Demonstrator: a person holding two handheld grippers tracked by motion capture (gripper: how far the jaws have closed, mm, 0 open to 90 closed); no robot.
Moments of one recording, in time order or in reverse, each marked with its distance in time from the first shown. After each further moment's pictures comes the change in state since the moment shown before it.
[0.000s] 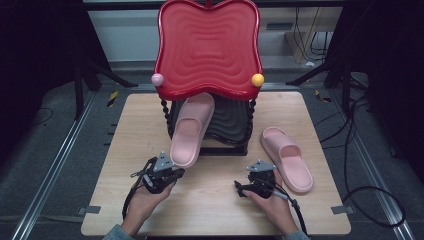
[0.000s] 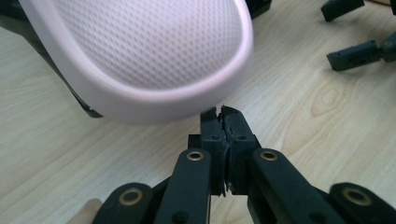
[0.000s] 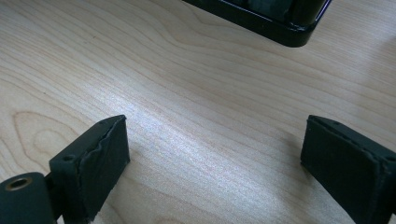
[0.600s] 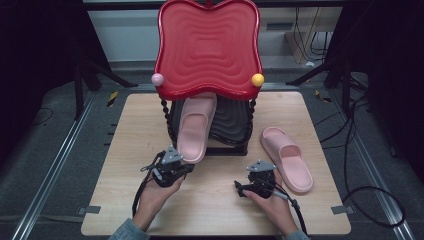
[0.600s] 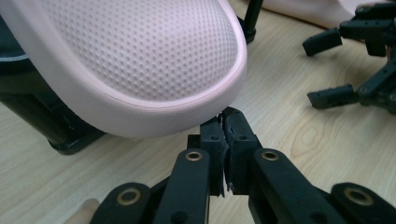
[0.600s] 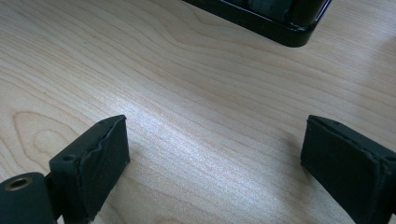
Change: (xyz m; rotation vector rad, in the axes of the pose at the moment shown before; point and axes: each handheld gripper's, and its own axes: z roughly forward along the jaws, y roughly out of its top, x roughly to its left) left arm -0.007 0.024 0.016 -0.044 -0.045 -0.046; right arm 0.000 0.000 0.000 0.000 -0.001 -0.003
